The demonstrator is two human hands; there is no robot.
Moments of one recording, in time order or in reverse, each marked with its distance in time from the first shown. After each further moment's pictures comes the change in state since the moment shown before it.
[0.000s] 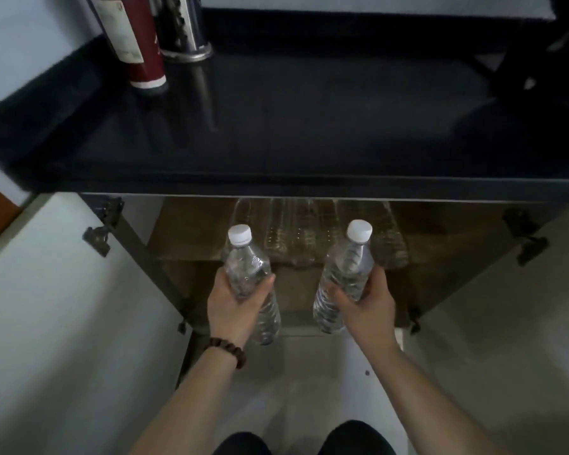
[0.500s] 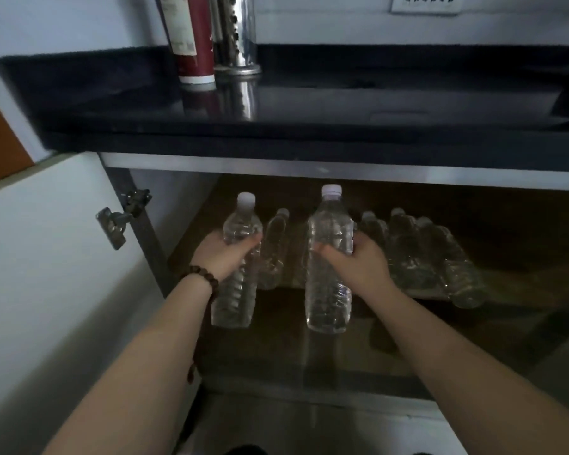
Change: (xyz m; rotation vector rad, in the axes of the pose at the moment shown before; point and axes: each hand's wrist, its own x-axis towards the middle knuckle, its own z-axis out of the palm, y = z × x) left_hand 0.144 -0.013 -0.039 0.249 -0.117 0.026; right_hand 0.095 -0.005 0.104 -0.090 -0.249 -0.192
